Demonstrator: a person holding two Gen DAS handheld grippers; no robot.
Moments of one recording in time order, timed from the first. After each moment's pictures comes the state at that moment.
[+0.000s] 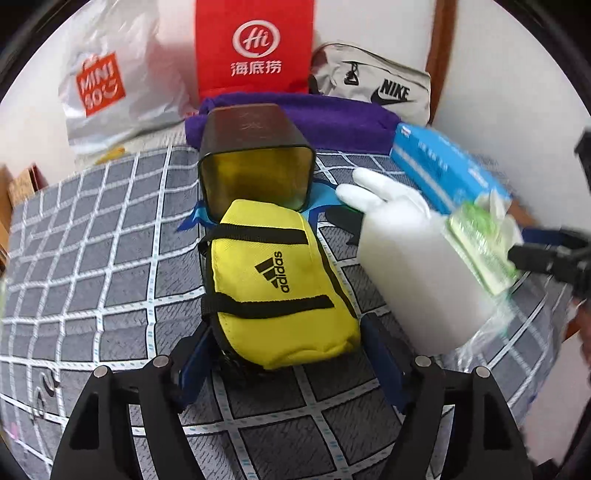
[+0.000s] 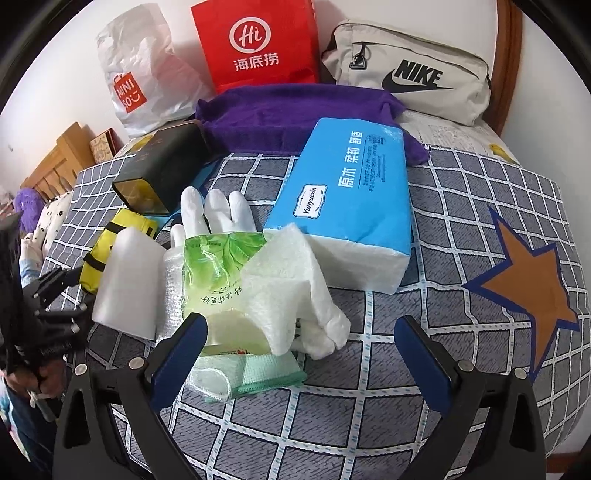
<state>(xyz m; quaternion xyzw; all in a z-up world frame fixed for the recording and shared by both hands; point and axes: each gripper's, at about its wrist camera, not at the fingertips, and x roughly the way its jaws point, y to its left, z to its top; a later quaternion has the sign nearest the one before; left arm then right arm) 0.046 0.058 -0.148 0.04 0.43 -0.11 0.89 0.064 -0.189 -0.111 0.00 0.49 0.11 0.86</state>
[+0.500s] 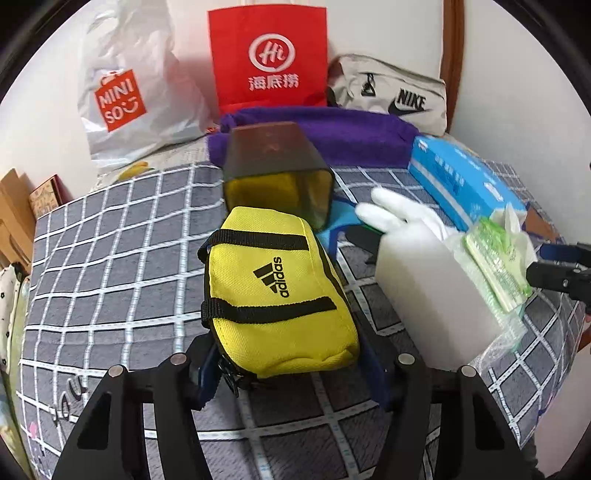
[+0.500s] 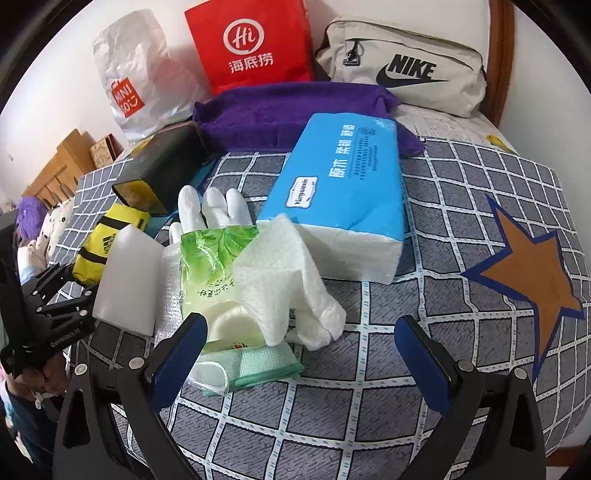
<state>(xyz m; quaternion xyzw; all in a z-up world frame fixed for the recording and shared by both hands) 0.046 0.066 -0.132 0.03 0.41 -0.07 0.91 0.058 -0.197 -0.112 0.01 0.49 0.11 0.87</state>
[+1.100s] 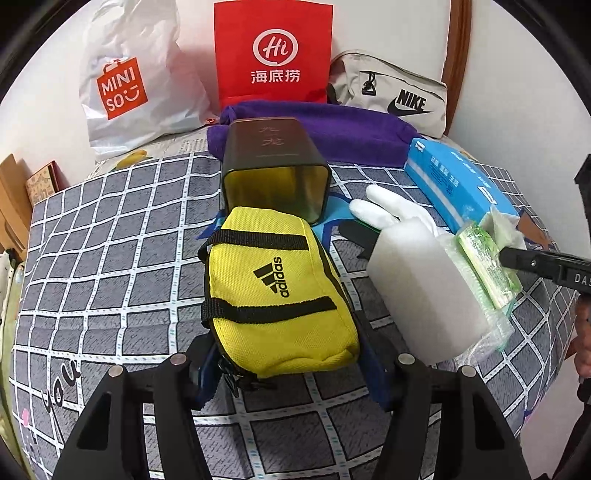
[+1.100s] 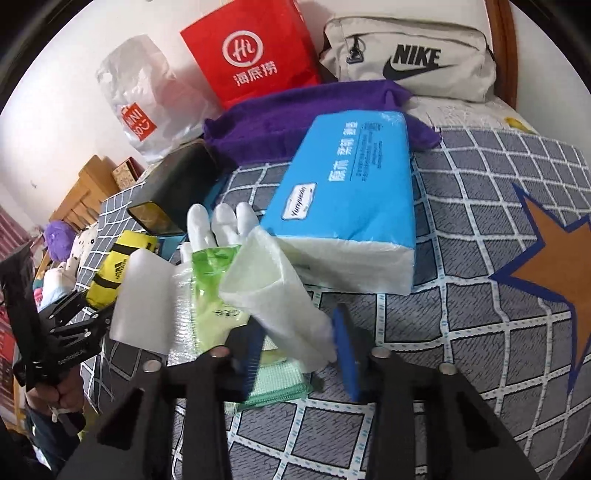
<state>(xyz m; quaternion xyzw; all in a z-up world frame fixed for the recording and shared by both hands) 0.045 0.063 -0.135 0.02 0.43 -0.07 0.90 0.073 -0.209 -0.121 0.08 0.48 0.16 0.86</state>
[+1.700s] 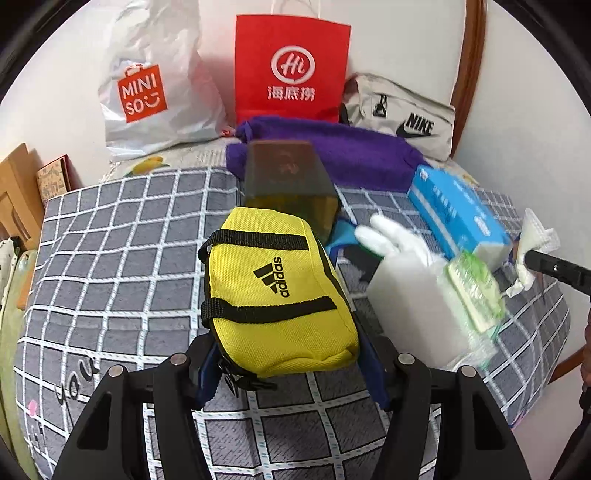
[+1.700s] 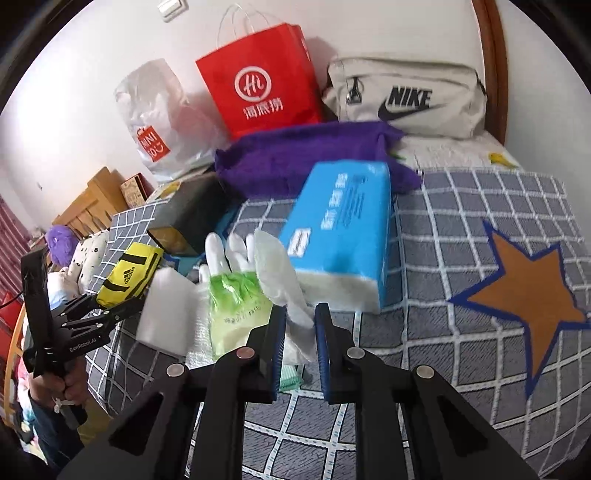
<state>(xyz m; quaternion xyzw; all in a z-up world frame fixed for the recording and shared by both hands) 0.037 0.076 -0.110 -0.02 0.41 -0.06 0.91 0.053 -0.228 -0.078 0.07 0.43 0.16 0.89</state>
